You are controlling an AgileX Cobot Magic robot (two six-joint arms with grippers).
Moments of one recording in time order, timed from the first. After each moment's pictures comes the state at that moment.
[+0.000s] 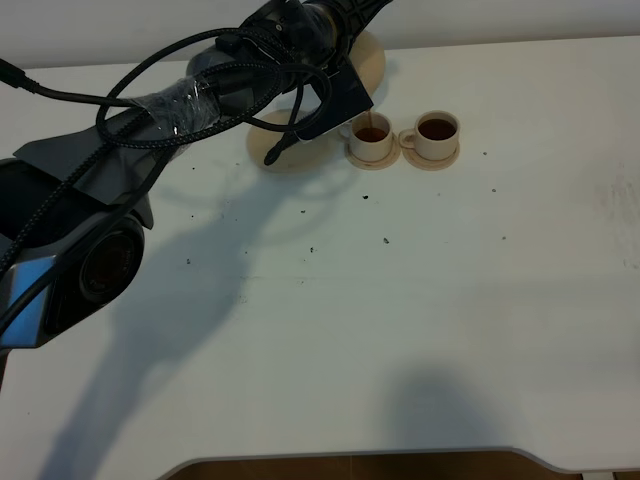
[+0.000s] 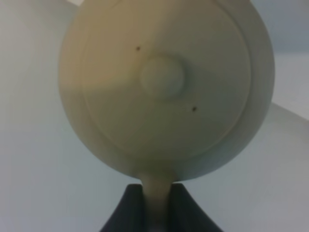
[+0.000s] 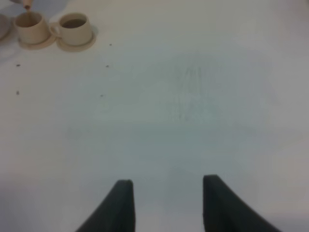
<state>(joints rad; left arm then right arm) -0.56 2.41 -2.07 0.73 0.37 1.70 0.00 -0.01 -0.49 0.09 1.07 -0.11</state>
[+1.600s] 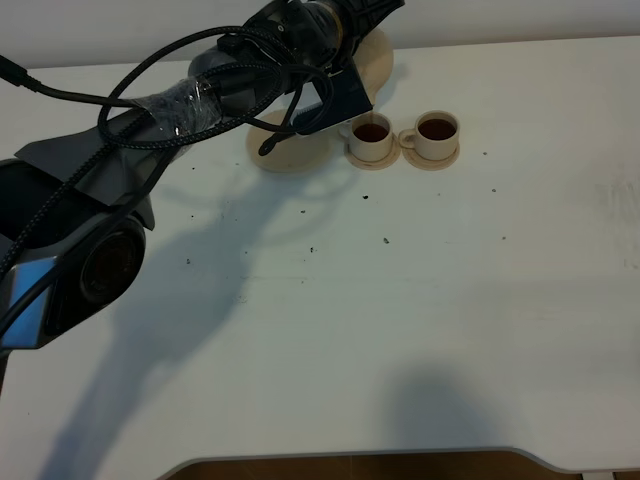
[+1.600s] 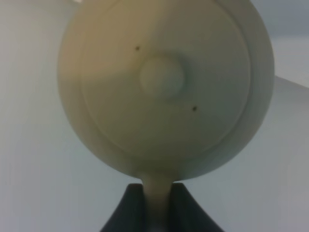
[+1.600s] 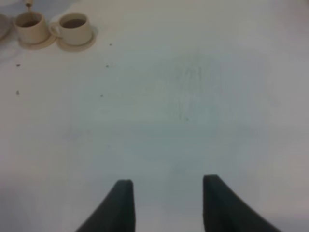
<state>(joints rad) -0.56 2.41 -2.07 0.73 0.32 1.81 0.00 -0.01 -0.49 0.09 1.07 -0.11</state>
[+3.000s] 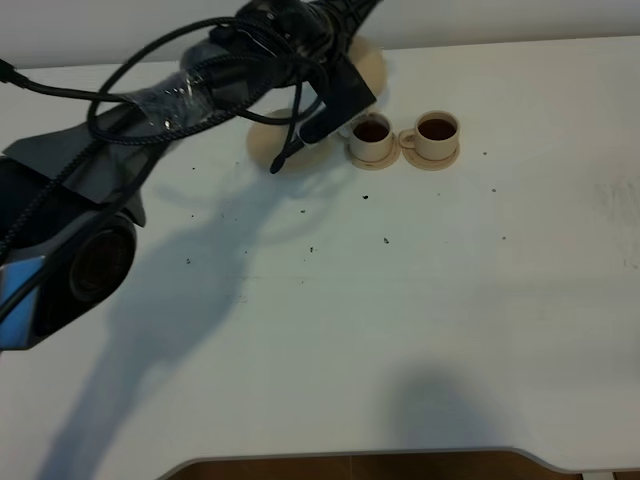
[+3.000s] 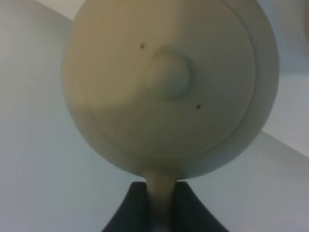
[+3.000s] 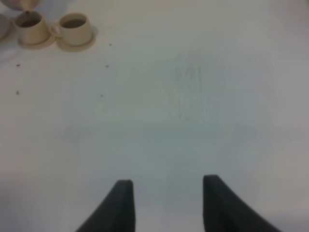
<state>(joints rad) -0.55 2.38 -2.07 0.61 0.45 1.68 0.00 -0.01 -0.49 0.09 1.07 -0.11</state>
